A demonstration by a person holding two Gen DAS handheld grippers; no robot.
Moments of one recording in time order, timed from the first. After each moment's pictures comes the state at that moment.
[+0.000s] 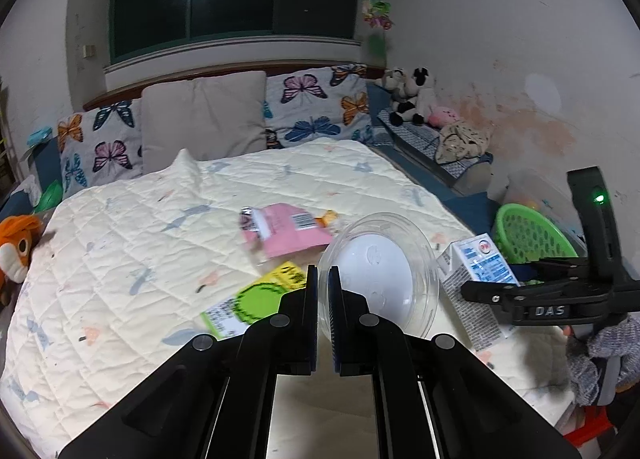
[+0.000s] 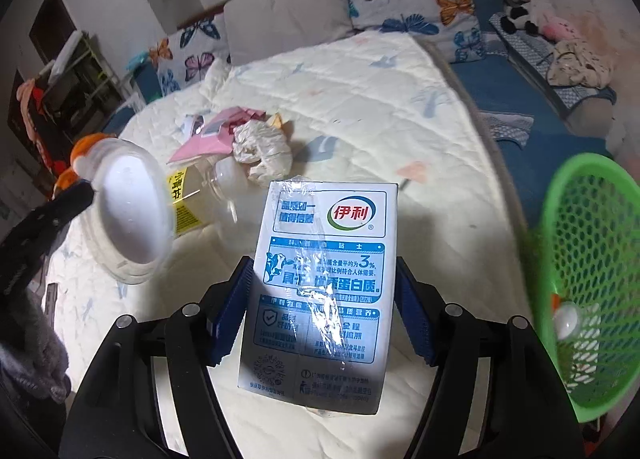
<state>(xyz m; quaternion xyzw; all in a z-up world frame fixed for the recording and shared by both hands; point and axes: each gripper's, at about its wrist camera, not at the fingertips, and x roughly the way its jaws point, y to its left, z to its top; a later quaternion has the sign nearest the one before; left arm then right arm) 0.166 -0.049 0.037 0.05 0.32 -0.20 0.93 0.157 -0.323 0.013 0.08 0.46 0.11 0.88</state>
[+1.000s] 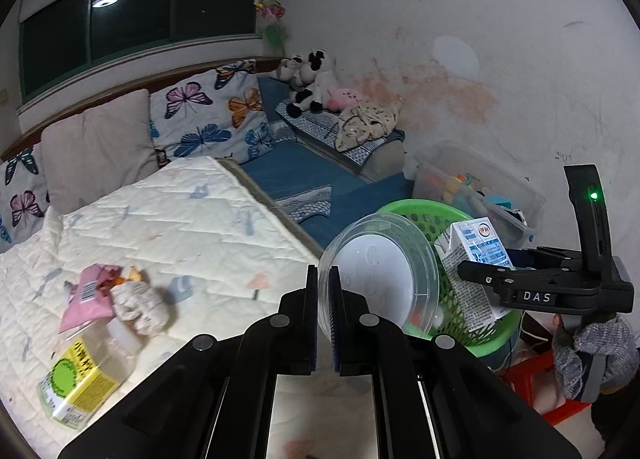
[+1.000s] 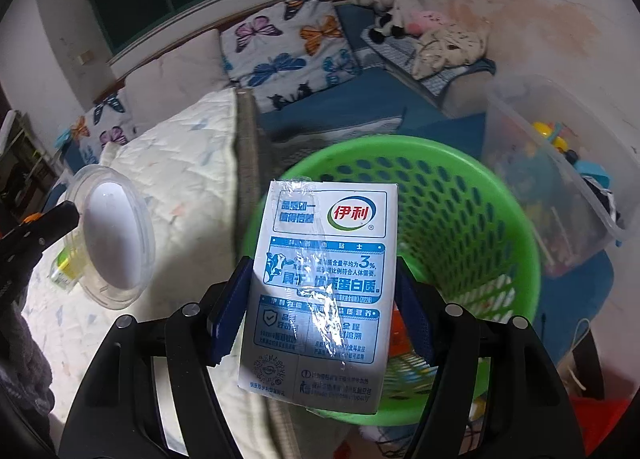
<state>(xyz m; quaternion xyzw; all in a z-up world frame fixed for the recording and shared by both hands) 0.161 -0.256 0.040 0.09 0.32 -0.33 0.88 0.088 -0.520 0.024 0.13 0.41 -0.05 0.90</state>
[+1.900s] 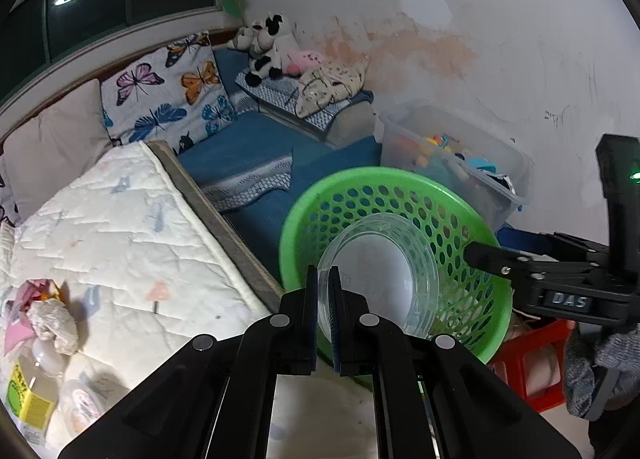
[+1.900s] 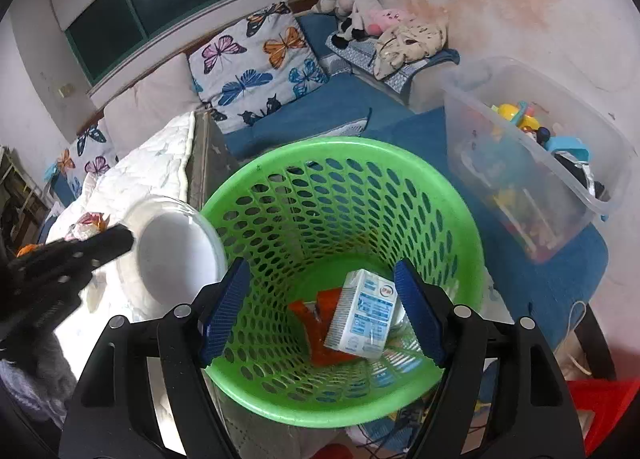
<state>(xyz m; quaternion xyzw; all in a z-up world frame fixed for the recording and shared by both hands) 0.162 -0.353 0.002 0.13 0.37 -0.36 0.85 0.059 -0.581 0.017 0.17 0.39 -0.09 0.90</state>
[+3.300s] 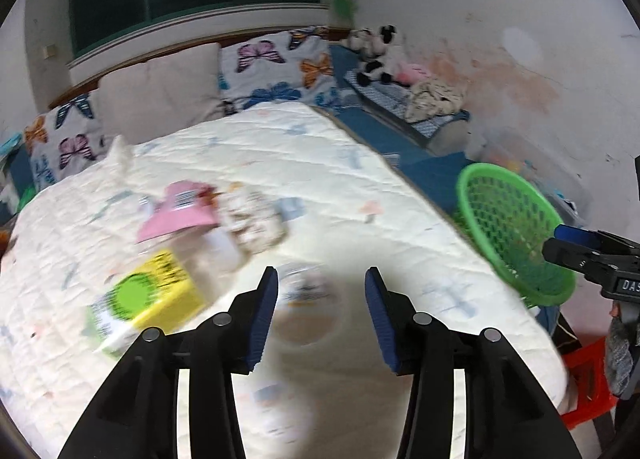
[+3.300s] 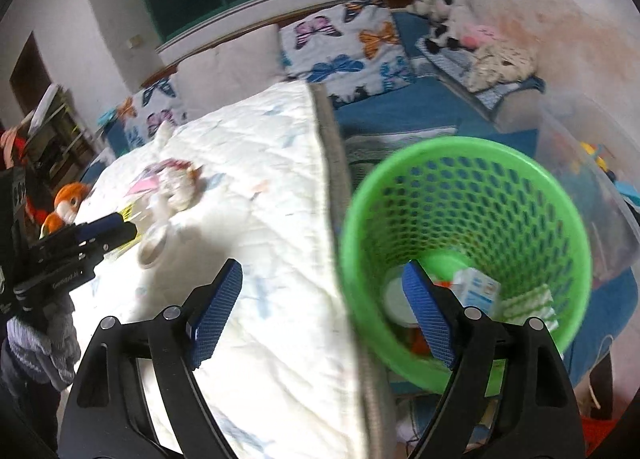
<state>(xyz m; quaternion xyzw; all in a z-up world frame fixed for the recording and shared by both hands) 0.166 -0.140 0.007 0.08 0.37 -0.22 0.90 0.083 -0.446 0.035 0.11 0.40 0.04 0.91</state>
